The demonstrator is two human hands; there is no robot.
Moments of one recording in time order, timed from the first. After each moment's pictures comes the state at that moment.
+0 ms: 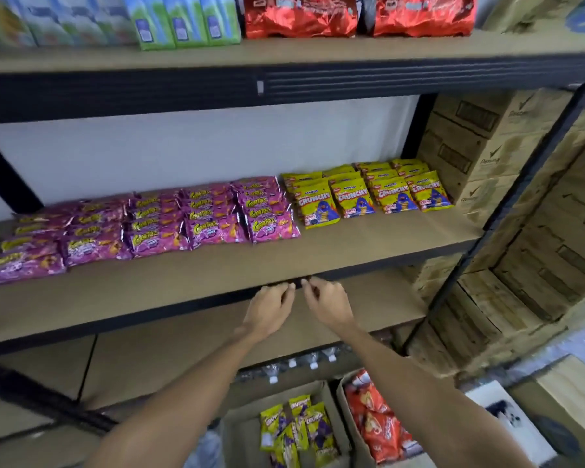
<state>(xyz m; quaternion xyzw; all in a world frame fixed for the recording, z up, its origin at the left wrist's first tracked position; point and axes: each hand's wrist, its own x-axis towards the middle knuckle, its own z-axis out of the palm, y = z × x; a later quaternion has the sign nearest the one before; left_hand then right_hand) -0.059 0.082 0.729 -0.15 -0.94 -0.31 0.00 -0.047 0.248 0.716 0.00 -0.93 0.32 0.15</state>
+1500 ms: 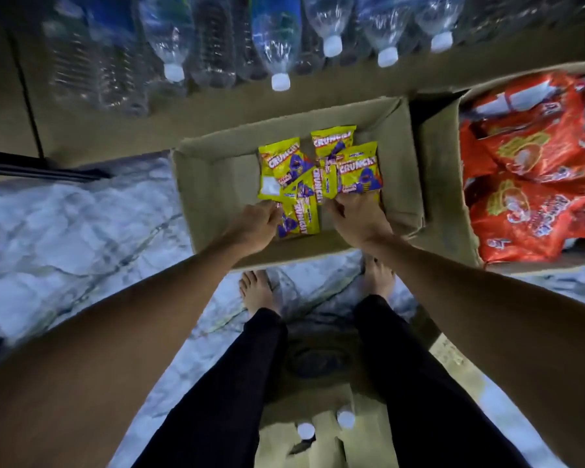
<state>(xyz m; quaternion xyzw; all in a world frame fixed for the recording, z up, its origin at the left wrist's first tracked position) 0.051 0.023 0.027 0.03 -0.89 -0.22 -0.40 0.059 0.243 0.022 -0.05 -0.90 0.31 -0.29</state>
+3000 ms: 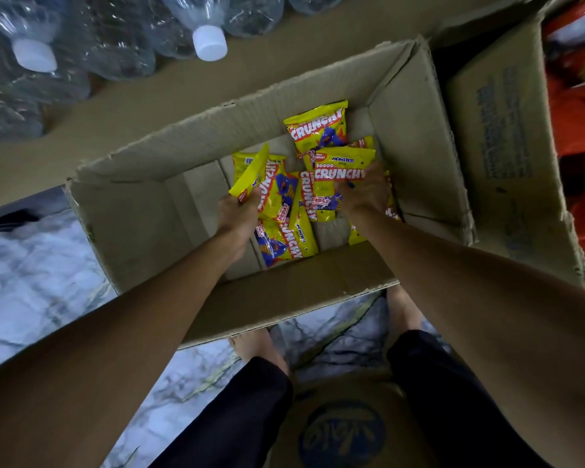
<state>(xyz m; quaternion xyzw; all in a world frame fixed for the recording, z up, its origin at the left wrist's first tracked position) 0.003 0.052 -0.144 0.36 -0.74 -0.48 -0.29 0.014 0.254 -0.177 -0.42 -0.80 0.38 -0.20</state>
